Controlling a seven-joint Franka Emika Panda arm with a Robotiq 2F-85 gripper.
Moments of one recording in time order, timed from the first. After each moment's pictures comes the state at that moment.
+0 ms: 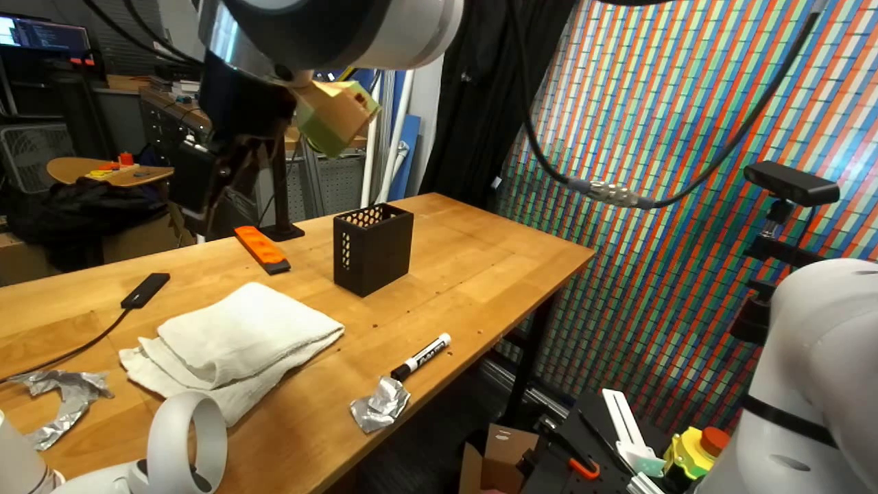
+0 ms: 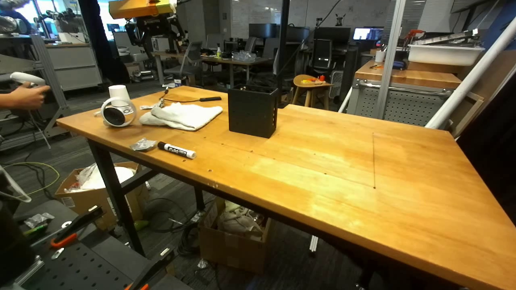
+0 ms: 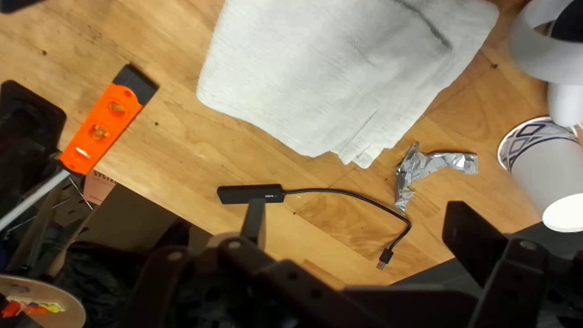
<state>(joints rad) 0.26 -0.15 0.13 -2.28 -0.03 2.57 -0.32</state>
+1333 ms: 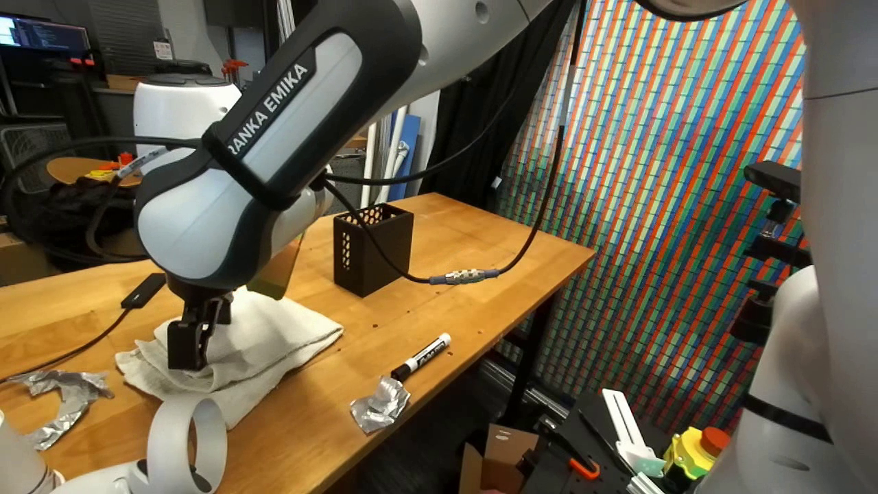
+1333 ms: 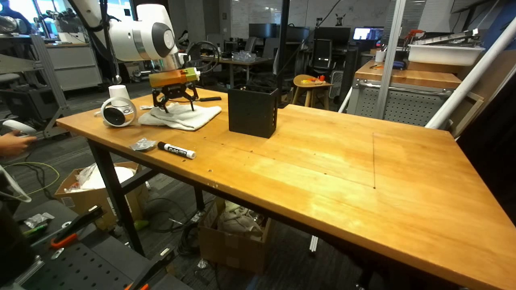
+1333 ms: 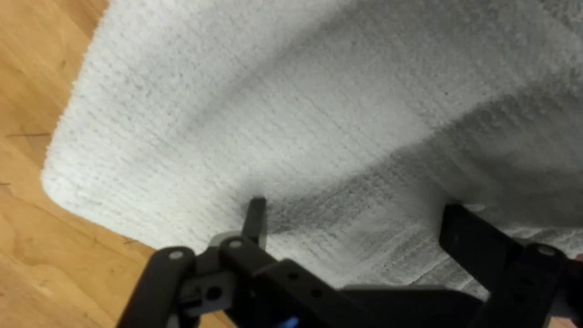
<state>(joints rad) 0.23 0.40 0.17 -2.02 -0.24 2.58 -0.33</state>
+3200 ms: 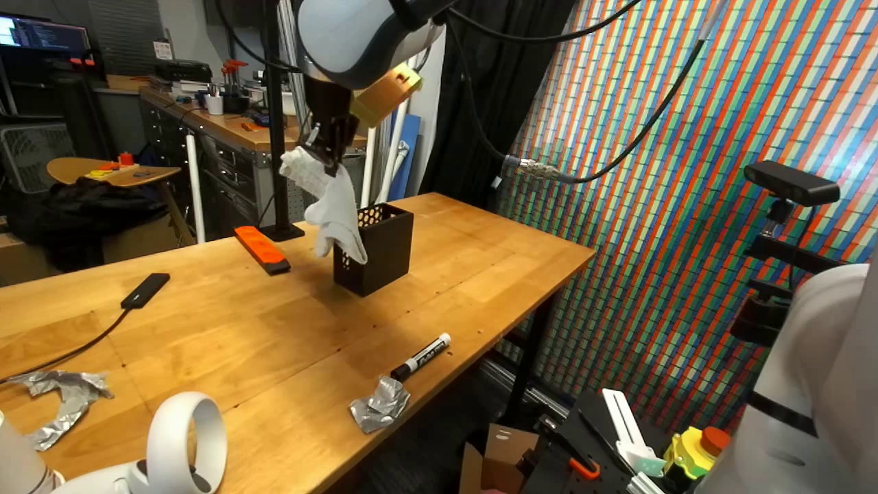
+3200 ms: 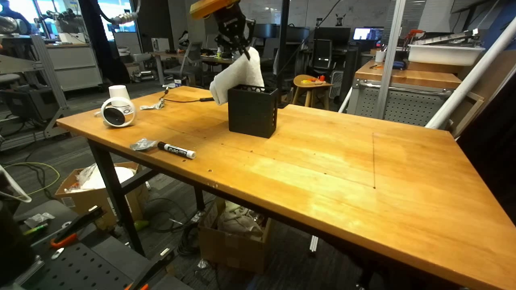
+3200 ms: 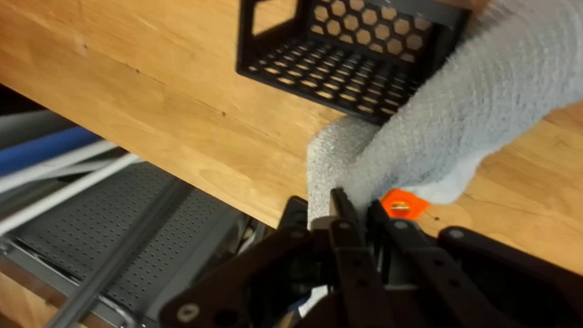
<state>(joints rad) 0.09 0.08 -0.02 -1.96 -0.43 2.36 -0.06</state>
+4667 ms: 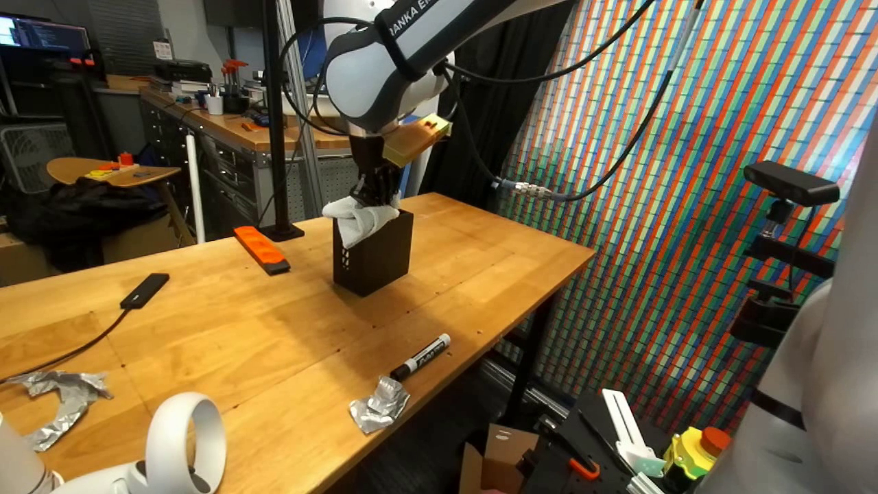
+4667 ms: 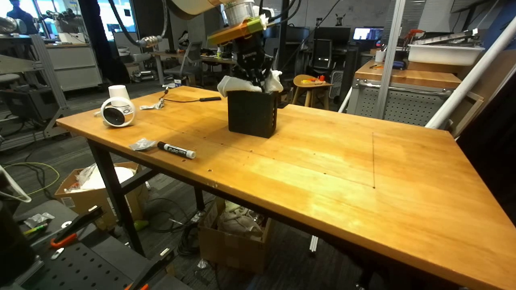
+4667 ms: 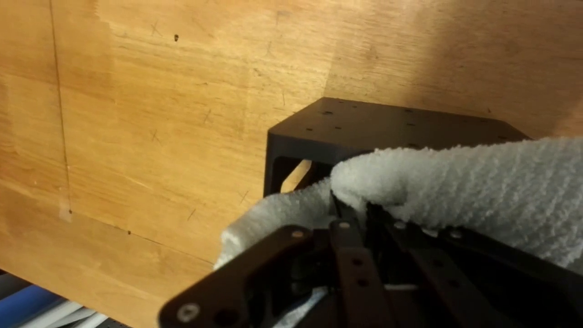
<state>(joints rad) 0.00 0.20 -0.03 -1.94 -0.38 2.20 -0.05</state>
